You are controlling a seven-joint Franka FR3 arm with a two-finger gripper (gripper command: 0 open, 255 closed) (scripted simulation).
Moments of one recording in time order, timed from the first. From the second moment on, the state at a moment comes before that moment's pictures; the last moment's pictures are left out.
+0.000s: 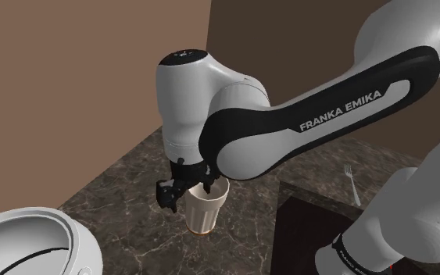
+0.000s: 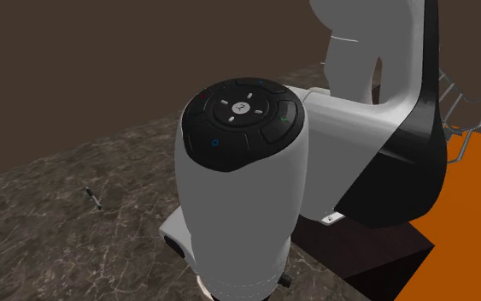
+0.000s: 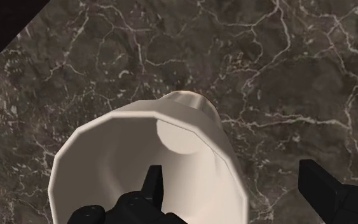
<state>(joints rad) 0.05 -0.05 0.69 -2.23 -0.03 2.10 0.87</state>
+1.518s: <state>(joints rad) 0.05 -0.13 0.67 -2.14 0.03 1.94 0.82</state>
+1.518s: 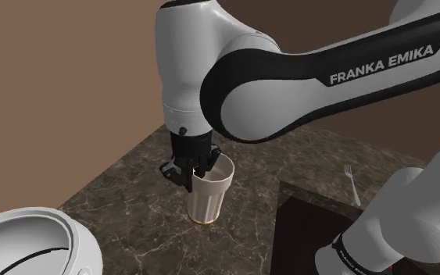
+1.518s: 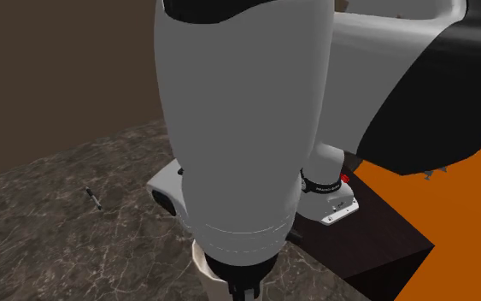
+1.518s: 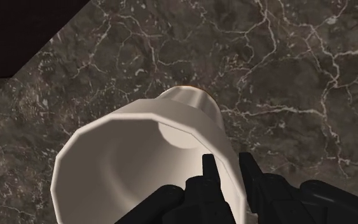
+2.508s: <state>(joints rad) 0.05 -0.18 0.65 -1.97 0.05 1.74 0.79</state>
